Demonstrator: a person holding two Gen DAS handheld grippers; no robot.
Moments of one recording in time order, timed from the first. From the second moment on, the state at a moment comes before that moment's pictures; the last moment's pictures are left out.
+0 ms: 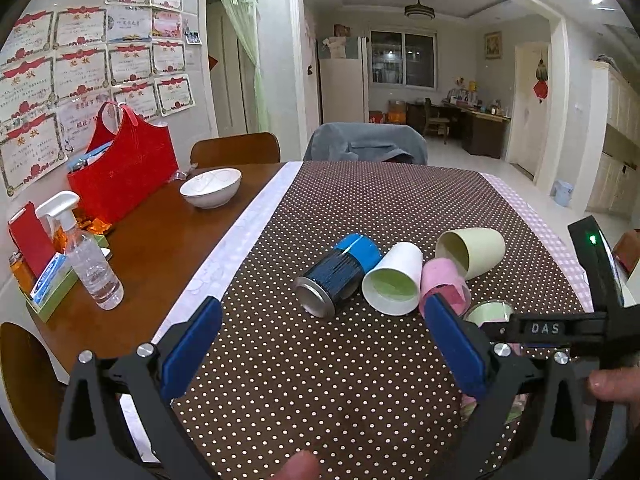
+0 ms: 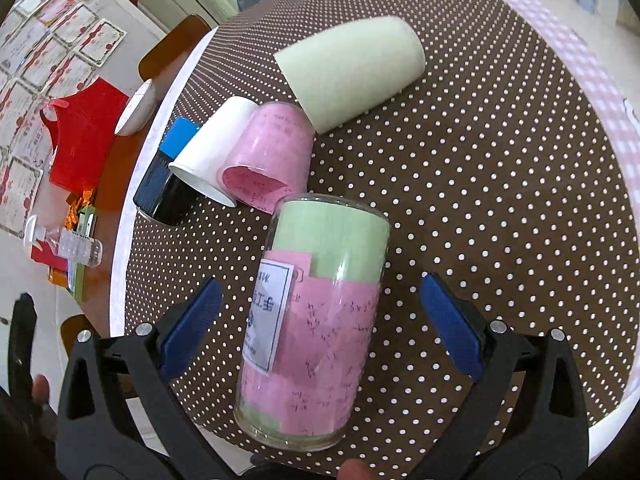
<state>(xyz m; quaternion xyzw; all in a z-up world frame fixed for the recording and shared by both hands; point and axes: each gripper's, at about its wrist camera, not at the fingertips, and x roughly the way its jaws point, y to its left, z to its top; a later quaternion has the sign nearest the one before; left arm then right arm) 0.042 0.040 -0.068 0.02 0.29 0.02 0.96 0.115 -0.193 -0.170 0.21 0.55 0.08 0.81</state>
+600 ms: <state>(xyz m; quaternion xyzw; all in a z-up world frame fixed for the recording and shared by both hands) 0.046 0.036 -0.077 0.02 0.31 0.02 0.95 0.126 -0.194 -0.179 0.24 0.54 0.10 0.80</state>
